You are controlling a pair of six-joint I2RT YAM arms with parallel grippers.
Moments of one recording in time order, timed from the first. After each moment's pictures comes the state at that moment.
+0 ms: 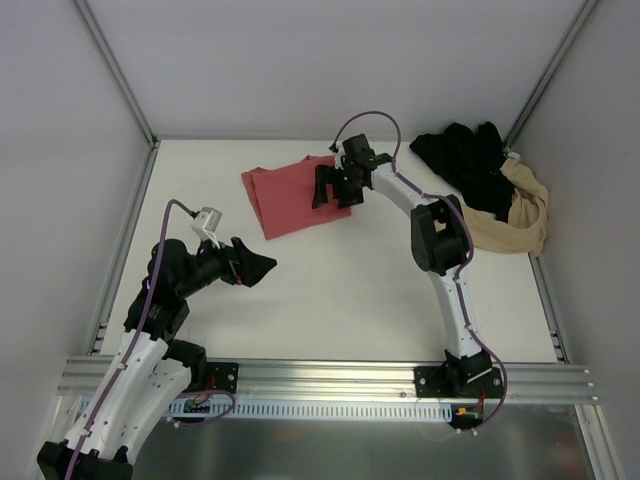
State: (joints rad) left arm -0.26 0.56 0.53 -0.23 0.50 -0.49; right arm 0.47 2.40 2.04 -0.64 -0.36 0.28
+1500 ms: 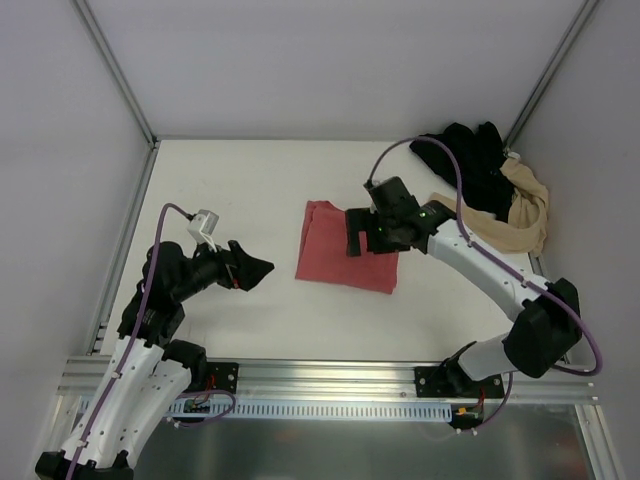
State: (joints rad) left arm -0.26 0.52 0.57 -0.34 0.49 -0.48; right arm 0.62 1.43 1.13 -0.75 -0.02 0.45
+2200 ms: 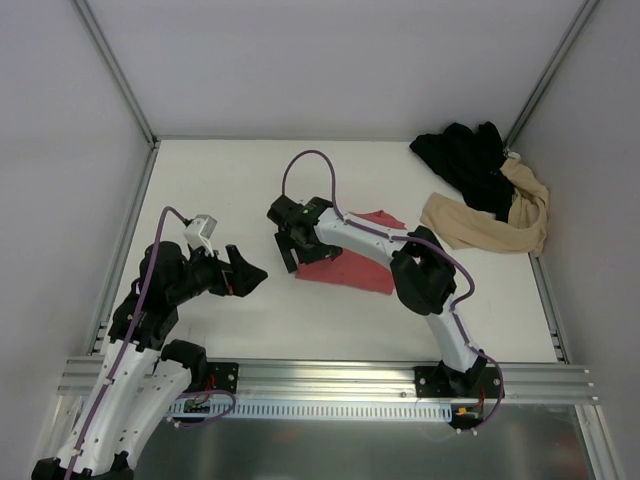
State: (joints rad) left arm -0.26 0.51 0.66 -0.59 0.43 -0.43; right arm 0.95 2.18 1.84 -1.02 0.25 0.51
